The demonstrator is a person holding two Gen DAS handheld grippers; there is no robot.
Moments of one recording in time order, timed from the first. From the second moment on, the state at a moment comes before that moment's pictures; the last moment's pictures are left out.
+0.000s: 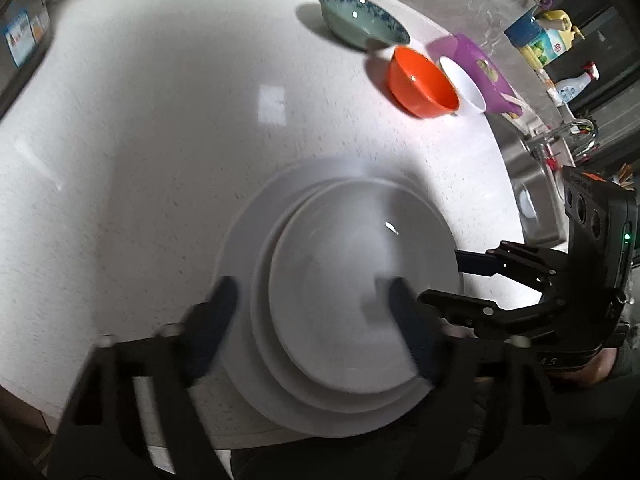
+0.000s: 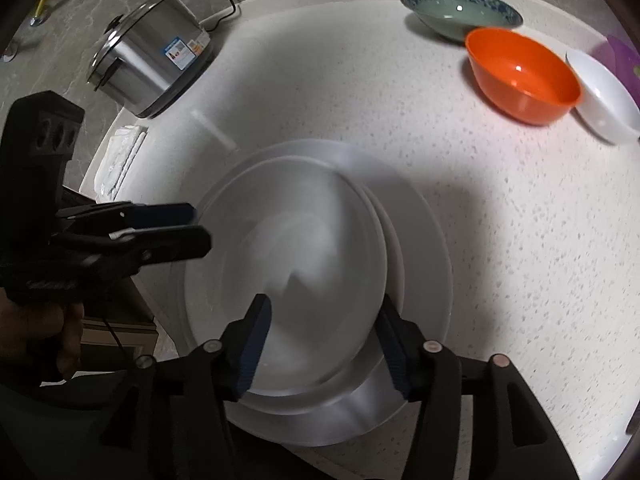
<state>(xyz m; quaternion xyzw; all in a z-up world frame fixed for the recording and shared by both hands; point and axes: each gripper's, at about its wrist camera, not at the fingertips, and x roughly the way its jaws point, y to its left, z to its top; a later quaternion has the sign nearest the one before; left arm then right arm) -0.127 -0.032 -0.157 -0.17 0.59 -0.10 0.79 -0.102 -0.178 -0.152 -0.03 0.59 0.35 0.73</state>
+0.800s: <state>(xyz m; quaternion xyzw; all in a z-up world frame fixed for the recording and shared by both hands) 0.094 0.012 -0.069 -0.19 0.50 -0.14 0.83 0.101 -0.333 -0.028 0.20 0.48 0.32 0.79</state>
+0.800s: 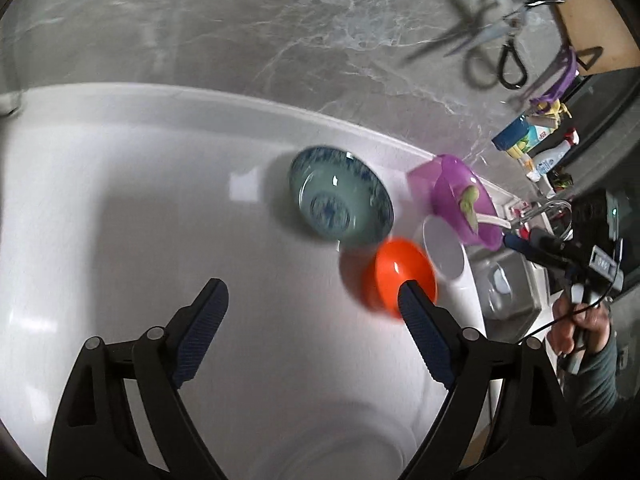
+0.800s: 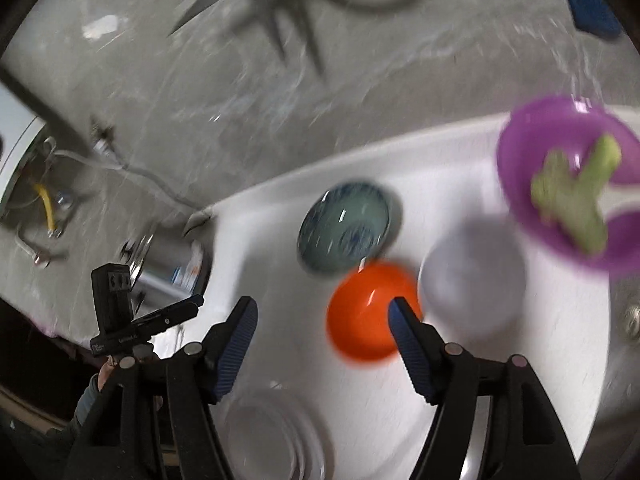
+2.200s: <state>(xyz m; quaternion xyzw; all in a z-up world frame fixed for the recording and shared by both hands) 0.246 -0.029 -0.190 -0.13 0.59 -0.17 0.78 0.245 -0.236 -0.152 0.13 0.62 0.22 0.74</state>
